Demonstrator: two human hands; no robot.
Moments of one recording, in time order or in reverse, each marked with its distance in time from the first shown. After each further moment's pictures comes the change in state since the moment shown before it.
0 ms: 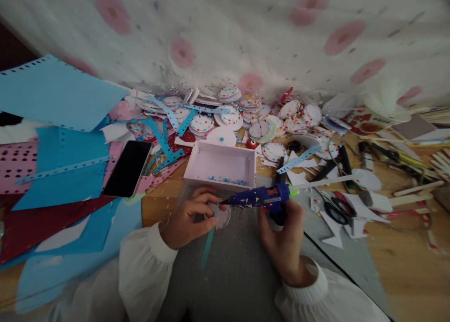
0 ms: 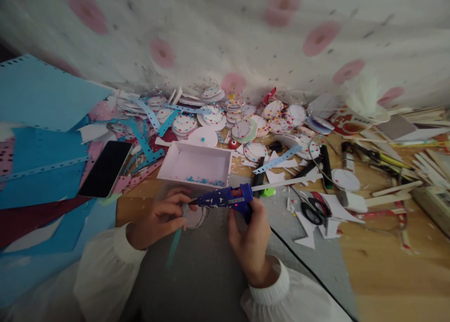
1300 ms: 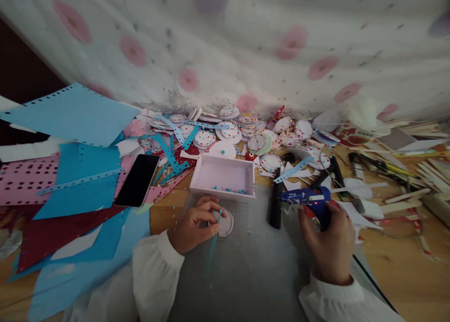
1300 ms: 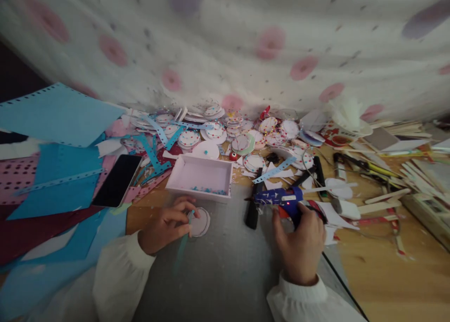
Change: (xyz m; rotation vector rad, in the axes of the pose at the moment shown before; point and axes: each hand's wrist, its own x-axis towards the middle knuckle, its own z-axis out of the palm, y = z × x) left_hand 0.000 0.003 -0.002 0.011 0.003 0.000; right_hand 0.022 0.063 -0.051 -0.425 0.099 0.074
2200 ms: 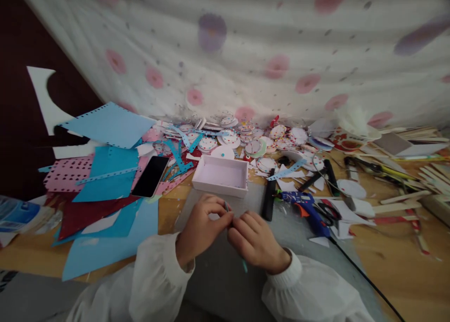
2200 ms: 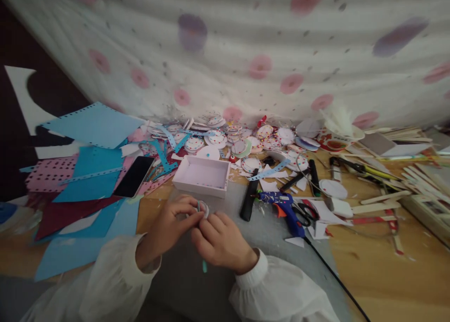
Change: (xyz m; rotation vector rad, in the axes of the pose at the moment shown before) left_hand -0.006 0.075 0.045 0.179 0.309 -0.031; right_hand -0.007 -0.114 -0.025 0.567 -0.066 -1.038
